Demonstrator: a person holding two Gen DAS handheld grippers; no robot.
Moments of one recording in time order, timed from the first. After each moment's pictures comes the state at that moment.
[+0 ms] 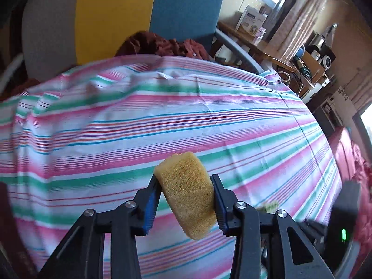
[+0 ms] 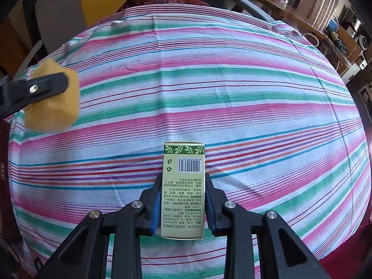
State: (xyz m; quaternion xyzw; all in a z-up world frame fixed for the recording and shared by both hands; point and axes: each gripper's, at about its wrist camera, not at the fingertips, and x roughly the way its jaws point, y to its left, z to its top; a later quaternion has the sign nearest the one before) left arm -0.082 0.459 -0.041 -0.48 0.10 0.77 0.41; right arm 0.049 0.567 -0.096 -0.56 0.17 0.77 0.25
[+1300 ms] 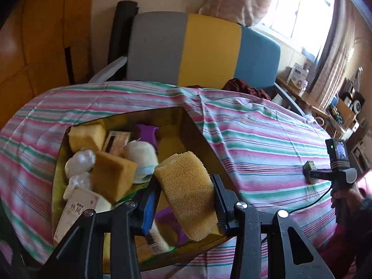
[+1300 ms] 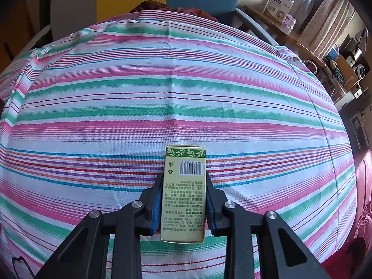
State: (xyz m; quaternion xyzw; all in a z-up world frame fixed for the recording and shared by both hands) left arm -0.035 0.115 0.001 -0.39 0.02 0.88 0.26; right arm 0.052 0.527 -0.089 -0.55 0.09 0.79 0.26
